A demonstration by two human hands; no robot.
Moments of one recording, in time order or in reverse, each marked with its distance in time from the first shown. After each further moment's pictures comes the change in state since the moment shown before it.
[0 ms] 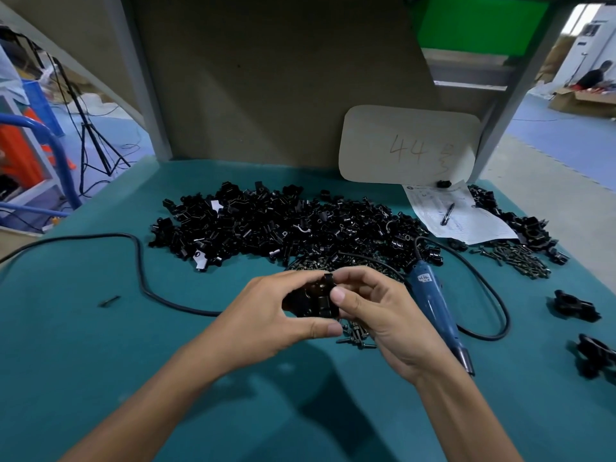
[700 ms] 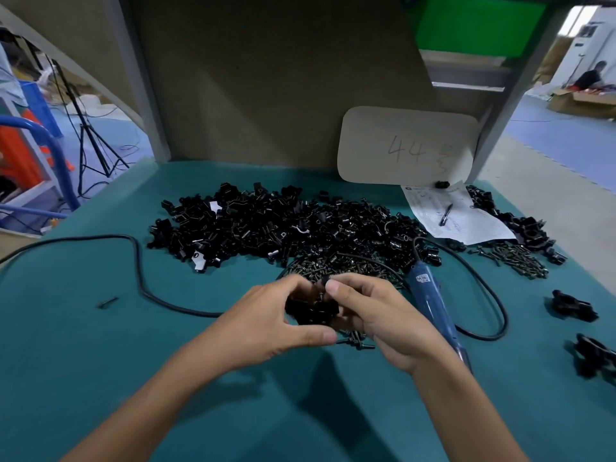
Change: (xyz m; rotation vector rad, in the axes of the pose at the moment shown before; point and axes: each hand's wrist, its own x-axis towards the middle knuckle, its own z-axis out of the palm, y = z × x) left_hand 0.003 -0.011 0.000 0.075 -0.156 -0.244; right_hand 0.013 0.003 -0.004 -0.080 -0.062 0.151
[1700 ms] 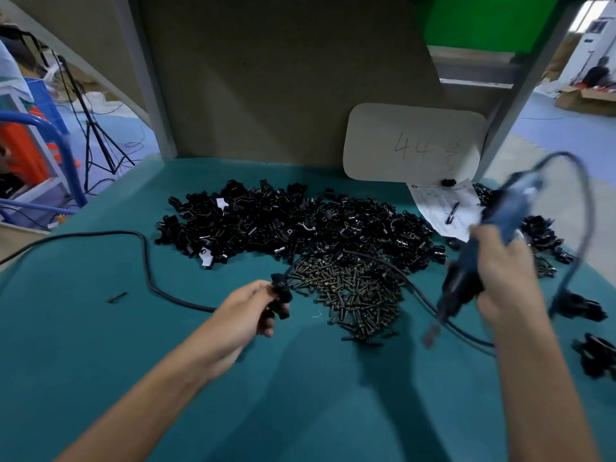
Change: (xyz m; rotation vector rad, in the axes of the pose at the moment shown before) left_hand -0.007 -0.030 0.005 -0.787 0.225 -0.326; right_hand -0.001 -0.040 -0.098 0.063 0.834 -0.248
